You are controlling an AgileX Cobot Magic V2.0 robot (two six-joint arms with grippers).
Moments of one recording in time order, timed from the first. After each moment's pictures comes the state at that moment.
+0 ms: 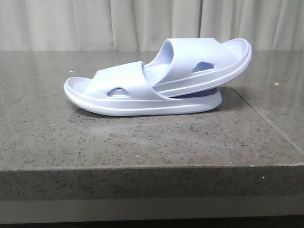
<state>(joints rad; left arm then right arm) -0.14 0.55 -0.78 0.09 0.95 -0.05 0.02 0.46 -0.82 0.26 1.09 -0.19</state>
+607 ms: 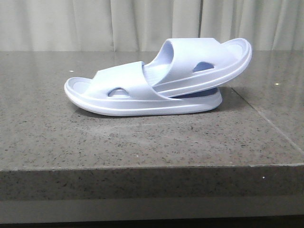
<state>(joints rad) -0.14 0.55 -0.78 0.09 0.93 -0.05 0.02 0.46 -0.82 0.26 1.09 -0.18</state>
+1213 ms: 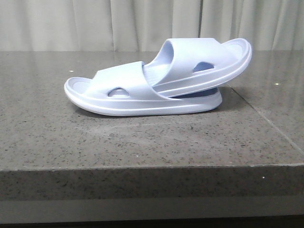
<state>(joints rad) -0.14 0.55 -0.78 0.11 0.93 -0.05 0.02 0.46 -0.82 0.26 1.11 -0.18</state>
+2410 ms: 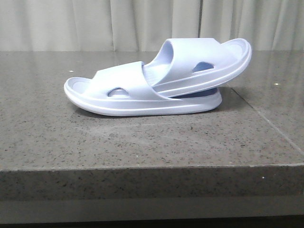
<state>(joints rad) -0.05 0.00 -0.01 0.01 0.12 -0.03 0.02 0.46 -0.82 0.26 1.11 -0.18</state>
